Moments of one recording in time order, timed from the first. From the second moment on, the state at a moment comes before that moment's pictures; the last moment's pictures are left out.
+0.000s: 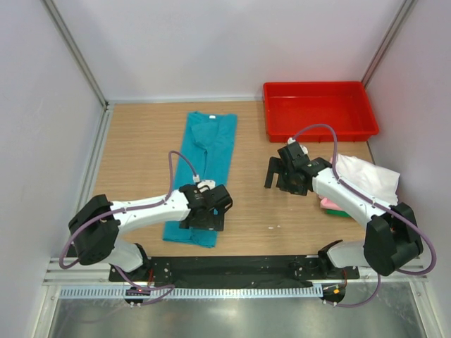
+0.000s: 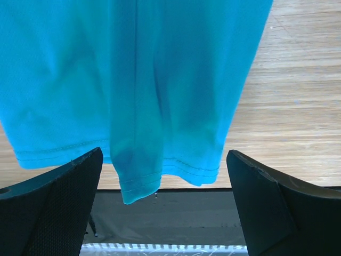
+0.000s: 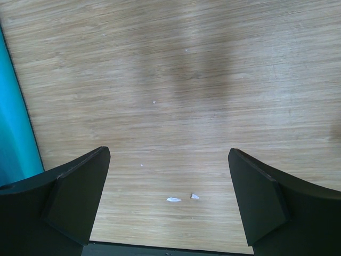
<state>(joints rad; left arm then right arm) -1.05 1.47 0.93 -0.87 -0.27 -0.97 0.48 1.33 0.91 -0.65 0.11 0.65</state>
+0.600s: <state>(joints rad) -1.05 1.39 0.86 -0.93 -0.32 -1.00 0.48 1.33 0.90 -0.65 0.11 0.65</state>
